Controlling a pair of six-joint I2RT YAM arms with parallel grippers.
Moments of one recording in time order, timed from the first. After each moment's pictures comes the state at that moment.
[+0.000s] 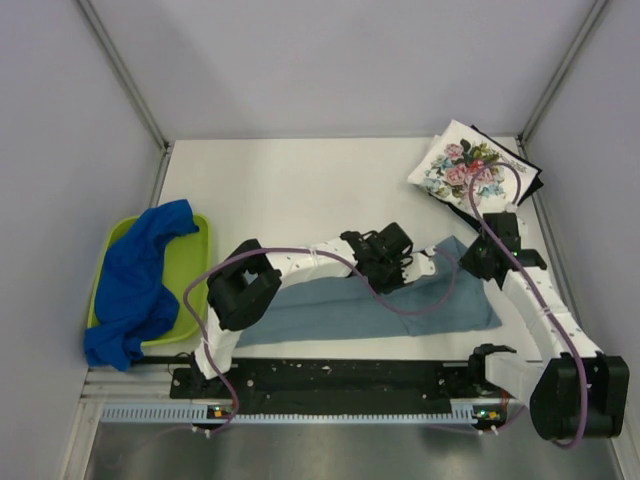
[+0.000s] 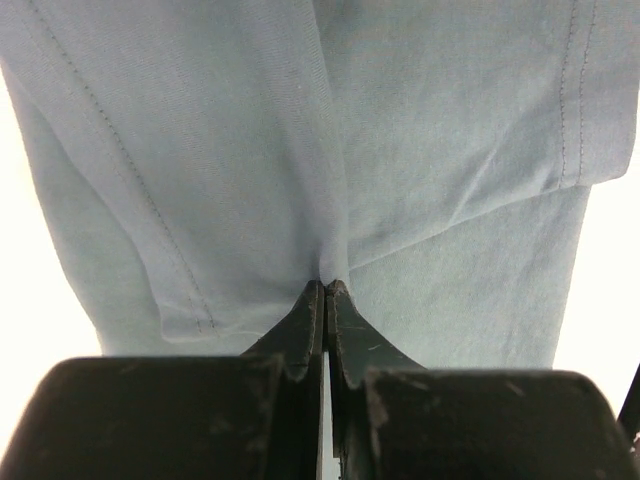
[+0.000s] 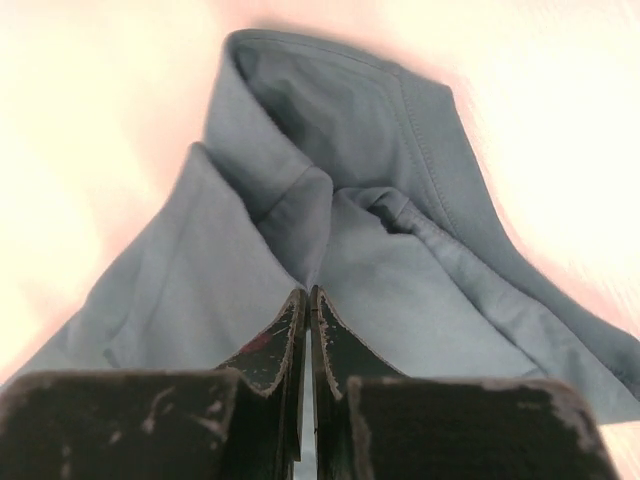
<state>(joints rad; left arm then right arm) -1.04 2.04 1.51 -0.51 0.25 0.38 0.03 1.08 0.69 -0.58 0.12 0.68</state>
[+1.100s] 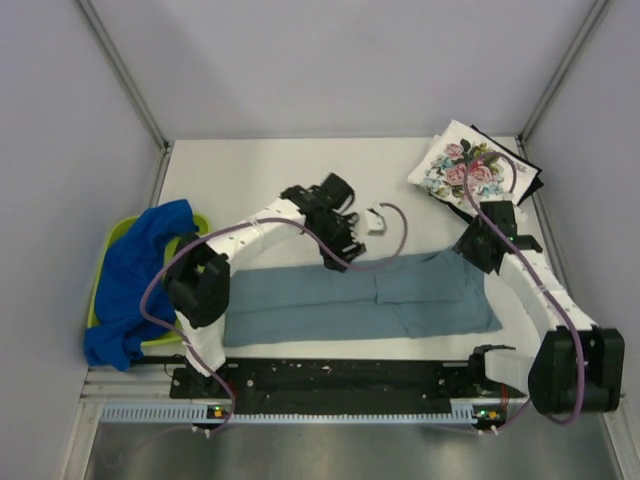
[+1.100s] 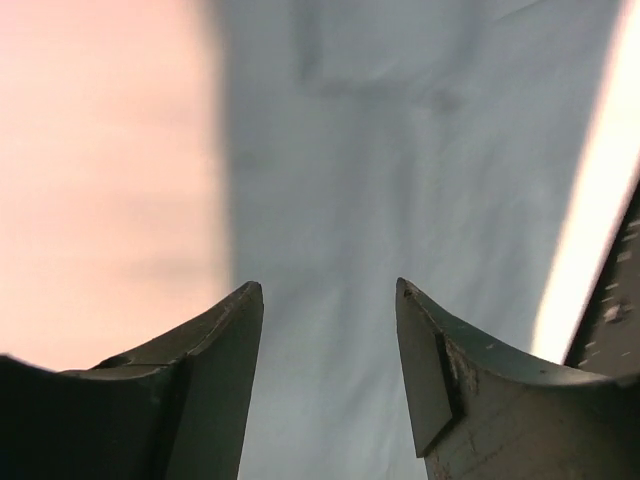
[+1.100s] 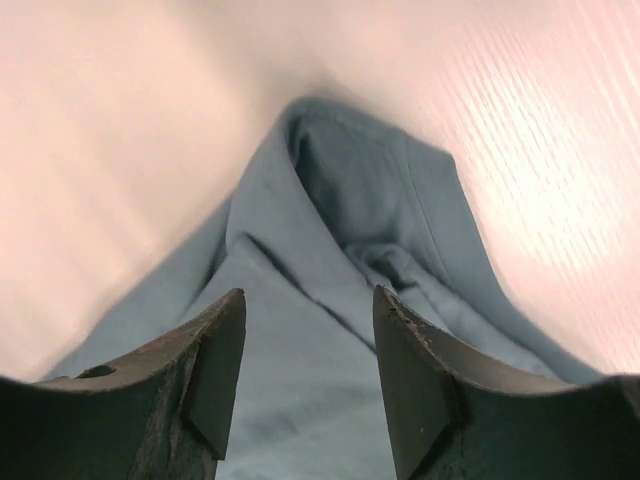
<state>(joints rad) -0.82 1.88 1.56 -0.86 0.44 0.57 0.03 1.10 0.74 -0.59 0.16 0.67</state>
